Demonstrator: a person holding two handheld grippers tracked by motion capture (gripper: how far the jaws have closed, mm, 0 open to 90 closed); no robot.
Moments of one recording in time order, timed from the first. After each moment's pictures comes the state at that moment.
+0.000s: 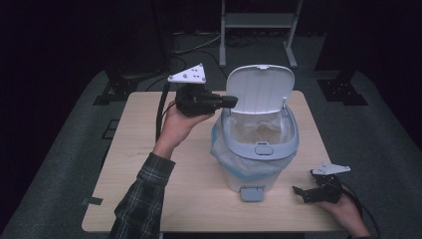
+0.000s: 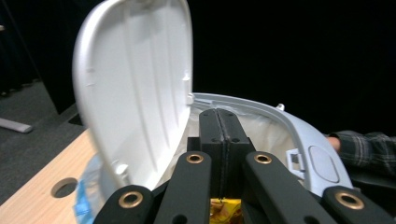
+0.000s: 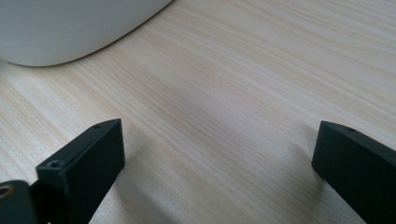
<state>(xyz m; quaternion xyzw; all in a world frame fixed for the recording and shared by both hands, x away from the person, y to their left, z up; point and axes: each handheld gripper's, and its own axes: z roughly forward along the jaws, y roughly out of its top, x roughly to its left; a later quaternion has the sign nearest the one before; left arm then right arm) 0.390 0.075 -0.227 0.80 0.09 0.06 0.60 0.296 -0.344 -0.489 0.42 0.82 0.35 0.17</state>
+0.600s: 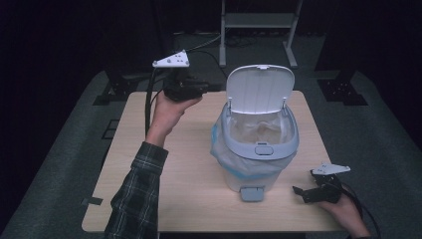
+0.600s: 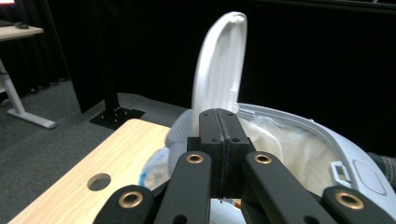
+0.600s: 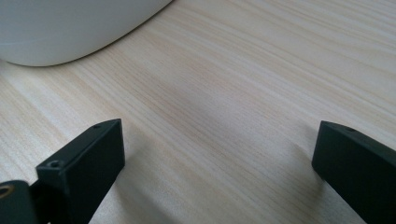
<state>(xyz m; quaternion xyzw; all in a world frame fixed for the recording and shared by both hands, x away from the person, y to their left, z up) 0.426 0.105 -0.219 0.78 0.14 0.08 0.61 0.296 -0.344 -0.489 0.42 0.82 0.35 0.17</state>
